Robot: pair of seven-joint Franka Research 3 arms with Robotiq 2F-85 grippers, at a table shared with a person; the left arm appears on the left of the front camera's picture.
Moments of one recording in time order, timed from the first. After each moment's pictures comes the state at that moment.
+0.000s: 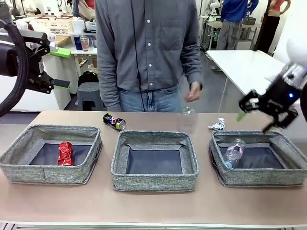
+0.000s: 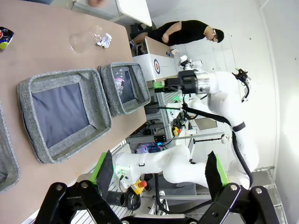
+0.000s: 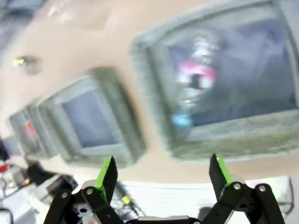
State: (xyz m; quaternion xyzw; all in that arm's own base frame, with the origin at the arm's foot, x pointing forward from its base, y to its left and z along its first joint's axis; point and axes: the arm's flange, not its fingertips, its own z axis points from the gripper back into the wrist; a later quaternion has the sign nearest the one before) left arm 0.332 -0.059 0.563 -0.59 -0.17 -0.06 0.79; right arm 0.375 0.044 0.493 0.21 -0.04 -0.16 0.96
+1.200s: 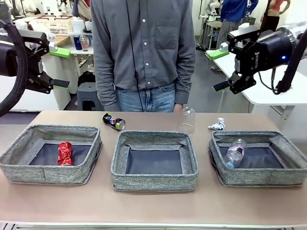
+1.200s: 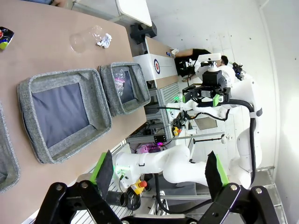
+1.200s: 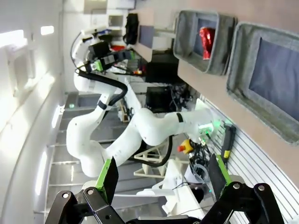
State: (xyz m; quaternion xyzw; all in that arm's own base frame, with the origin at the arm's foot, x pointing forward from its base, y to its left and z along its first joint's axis) left arm 0.332 -0.059 0.562 -0.59 -0.17 -0.06 0.79; right arm 0.367 0.111 0.571 0.57 0.02 0.09 0.81
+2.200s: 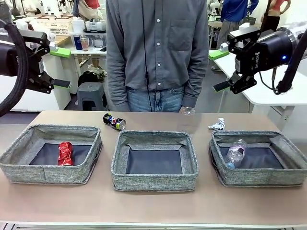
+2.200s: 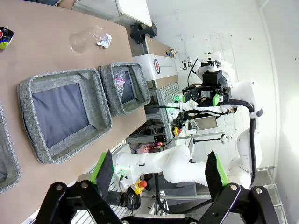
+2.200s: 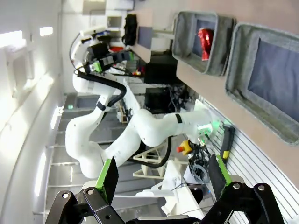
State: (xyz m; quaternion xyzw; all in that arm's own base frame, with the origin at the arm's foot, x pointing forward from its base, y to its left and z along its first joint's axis) left arm 0.332 -0.059 0.562 -0.59 -0.17 -0.06 0.79; right arm 0.367 0.111 0.570 0.57 0.01 0.09 0.82
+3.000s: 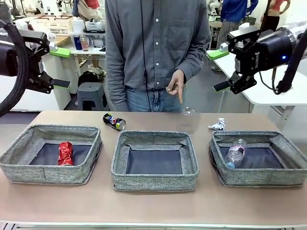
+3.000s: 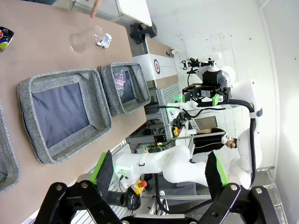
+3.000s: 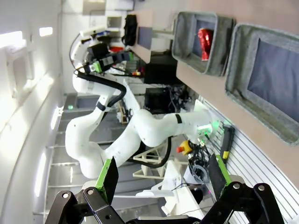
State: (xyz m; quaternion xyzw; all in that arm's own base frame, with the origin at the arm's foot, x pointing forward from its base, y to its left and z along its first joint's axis) left arm 0.332 -0.059 0.562 -0.59 -0.17 -0.06 0.79; right arm 0.367 0.110 0.570 0.57 0.01 0.09 0.82
